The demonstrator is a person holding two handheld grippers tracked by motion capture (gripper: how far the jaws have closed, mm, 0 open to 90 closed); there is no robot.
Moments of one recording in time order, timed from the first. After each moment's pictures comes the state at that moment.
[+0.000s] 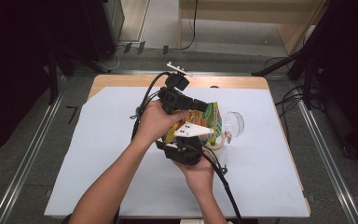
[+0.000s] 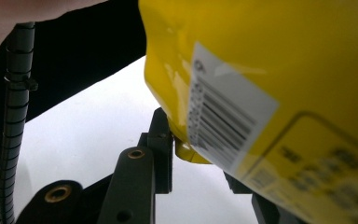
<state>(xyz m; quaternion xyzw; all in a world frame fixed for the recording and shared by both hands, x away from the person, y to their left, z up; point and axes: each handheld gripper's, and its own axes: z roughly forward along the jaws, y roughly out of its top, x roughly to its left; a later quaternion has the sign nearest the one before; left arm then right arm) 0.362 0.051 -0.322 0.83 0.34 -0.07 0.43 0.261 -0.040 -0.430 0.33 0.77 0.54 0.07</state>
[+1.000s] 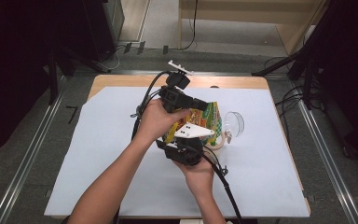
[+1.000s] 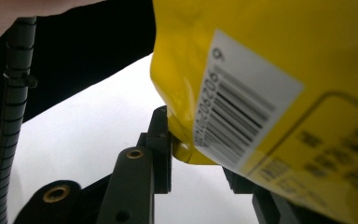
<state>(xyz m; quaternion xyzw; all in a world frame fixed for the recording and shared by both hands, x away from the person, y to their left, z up) 0.365 0.049 -0.320 0.83 0.35 -0.07 0.42 0.257 -0.040 -0.428 0.33 0.76 0.55 0.09</state>
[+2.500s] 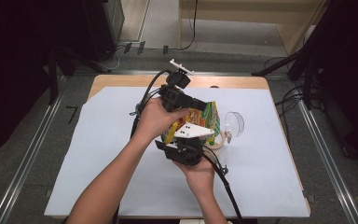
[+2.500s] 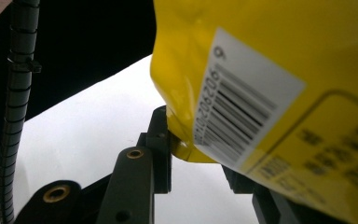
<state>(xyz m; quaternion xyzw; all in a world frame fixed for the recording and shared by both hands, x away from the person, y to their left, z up) 0.366 0.048 -0.318 0.84 0.35 -0.07 0.40 0.259 -0.041 -0.429 0.32 0.77 0.55 0.08</state>
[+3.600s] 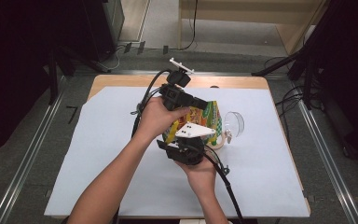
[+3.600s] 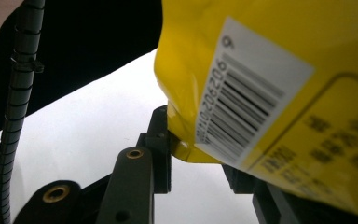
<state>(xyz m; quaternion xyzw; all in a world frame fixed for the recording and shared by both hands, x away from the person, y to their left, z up) 0.370 0.047 -0.319 0.84 0.35 -0.08 0.41 0.259 -0.044 -0.426 0.32 0.77 0.54 0.08</state>
